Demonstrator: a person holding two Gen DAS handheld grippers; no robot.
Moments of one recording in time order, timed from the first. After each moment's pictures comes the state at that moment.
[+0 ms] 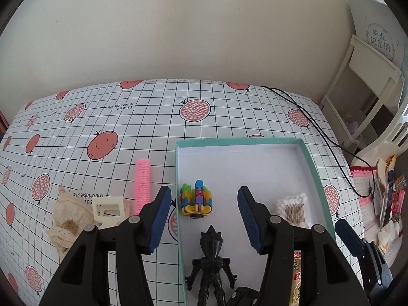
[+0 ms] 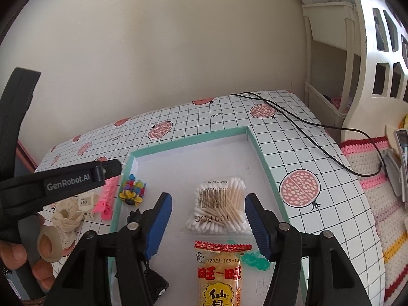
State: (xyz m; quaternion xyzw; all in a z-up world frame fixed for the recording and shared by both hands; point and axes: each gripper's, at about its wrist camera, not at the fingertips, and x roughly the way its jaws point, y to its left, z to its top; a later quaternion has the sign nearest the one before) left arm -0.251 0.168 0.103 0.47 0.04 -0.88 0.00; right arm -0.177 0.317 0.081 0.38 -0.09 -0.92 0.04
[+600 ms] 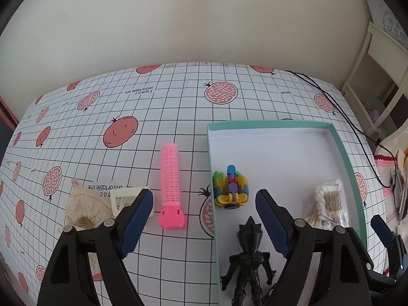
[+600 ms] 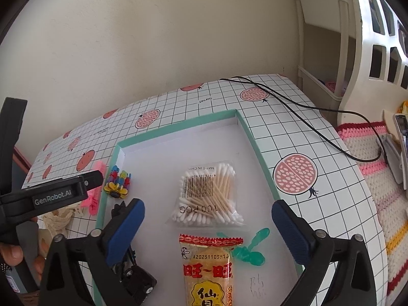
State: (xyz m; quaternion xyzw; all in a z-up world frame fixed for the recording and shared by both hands) left arm -0.254 0.146 0.074 0.50 0.02 -0.86 0.04; right arm -0.185 0.325 0.064 0.42 -0.10 -0.90 0.02
